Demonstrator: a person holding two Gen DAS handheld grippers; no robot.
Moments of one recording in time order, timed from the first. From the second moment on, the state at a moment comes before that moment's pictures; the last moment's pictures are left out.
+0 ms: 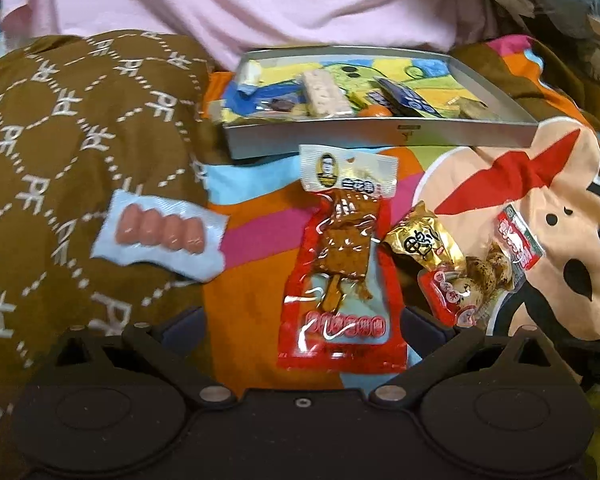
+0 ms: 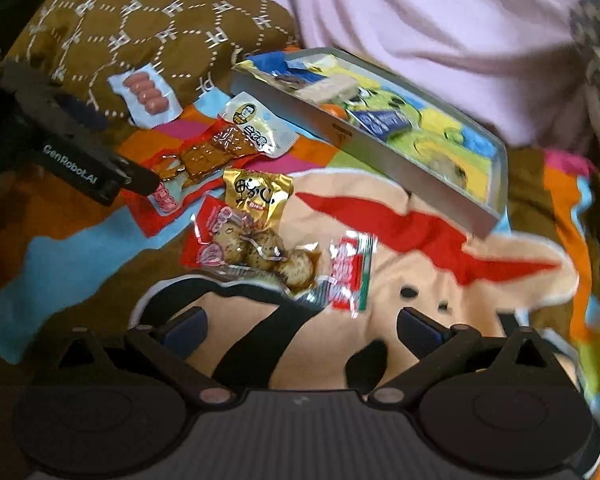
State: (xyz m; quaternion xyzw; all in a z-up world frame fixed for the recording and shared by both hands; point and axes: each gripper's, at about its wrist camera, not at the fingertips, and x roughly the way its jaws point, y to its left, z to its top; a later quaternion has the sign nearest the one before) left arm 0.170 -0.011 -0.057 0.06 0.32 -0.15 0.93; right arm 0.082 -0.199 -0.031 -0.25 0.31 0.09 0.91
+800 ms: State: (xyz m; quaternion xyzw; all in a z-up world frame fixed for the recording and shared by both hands) left arm 0.208 -0.046 -0.078 0.14 0.33 -0.20 0.91; right arm 0.140 -0.178 -0.060 -0.48 0.27 0.18 0.82
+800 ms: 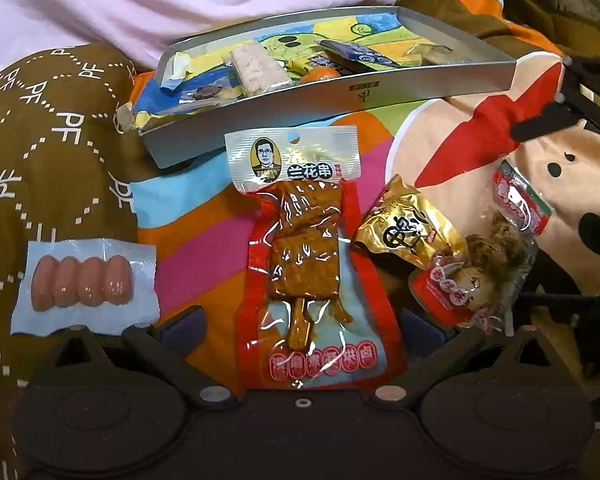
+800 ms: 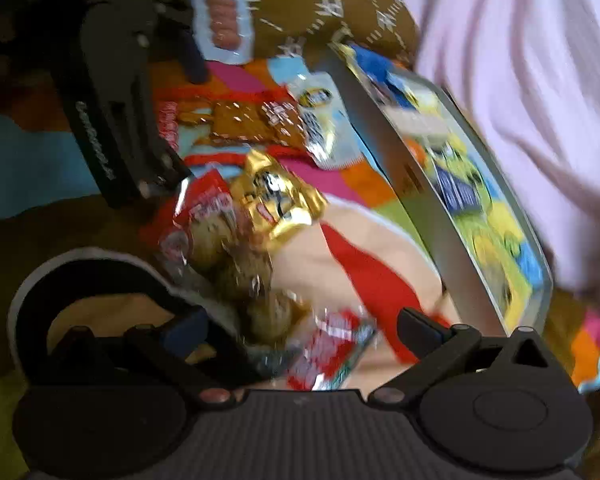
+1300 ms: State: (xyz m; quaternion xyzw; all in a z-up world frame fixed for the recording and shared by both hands) left arm 0.217 -0.033 -0.072 0.11 0.35 -0.20 0.91; right arm 0.174 -0.185 -0.054 -0.43 0.33 0.29 0.79
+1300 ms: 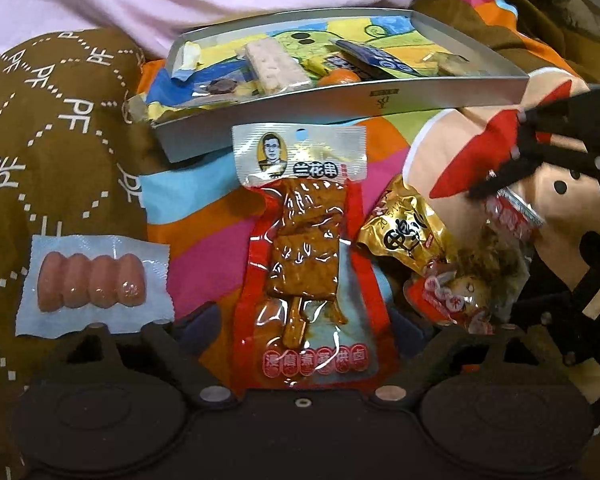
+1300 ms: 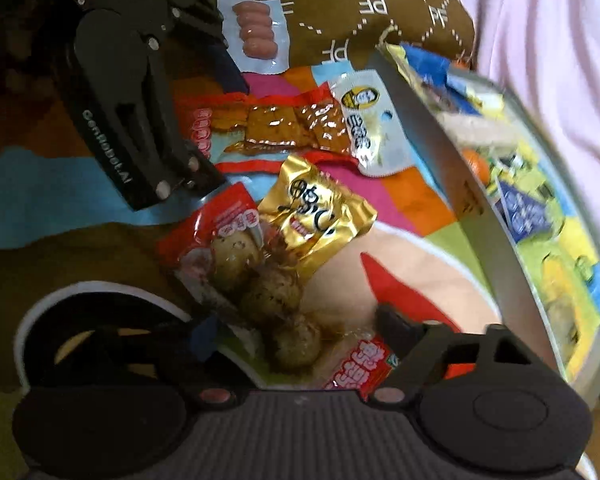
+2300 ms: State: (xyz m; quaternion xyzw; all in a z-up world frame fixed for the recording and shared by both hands) left arm 0.181 0.005 -0.062 0.02 0.46 -0.18 0.87; right arm 0.127 -0.199 -0.032 -0.22 0.43 0.22 0.85
